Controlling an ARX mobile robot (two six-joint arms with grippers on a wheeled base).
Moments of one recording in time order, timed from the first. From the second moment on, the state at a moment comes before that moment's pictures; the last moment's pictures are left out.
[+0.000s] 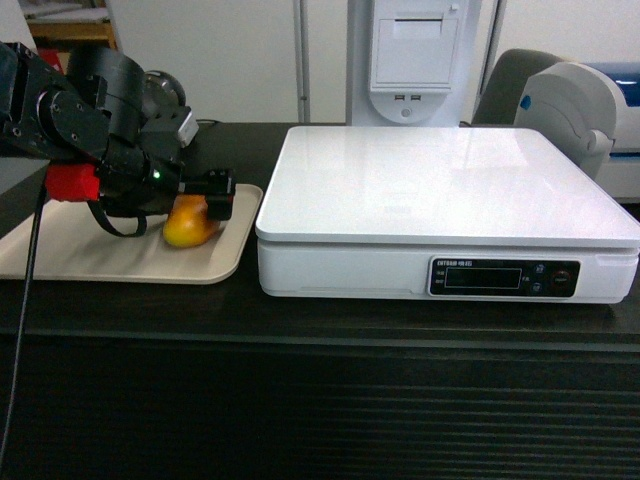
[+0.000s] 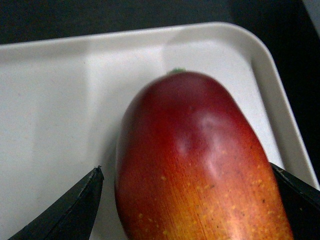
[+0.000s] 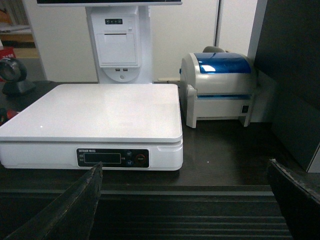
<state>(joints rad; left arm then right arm) -0.08 2.42 1.71 -0.03 0.10 0.04 0.00 0.00 0.01 0.00 0.00 0.00</state>
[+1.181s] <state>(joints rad) -0.33 1.98 1.48 0.07 0.05 -0.04 0.00 0.00 0.01 0.00 0.00 0.00</state>
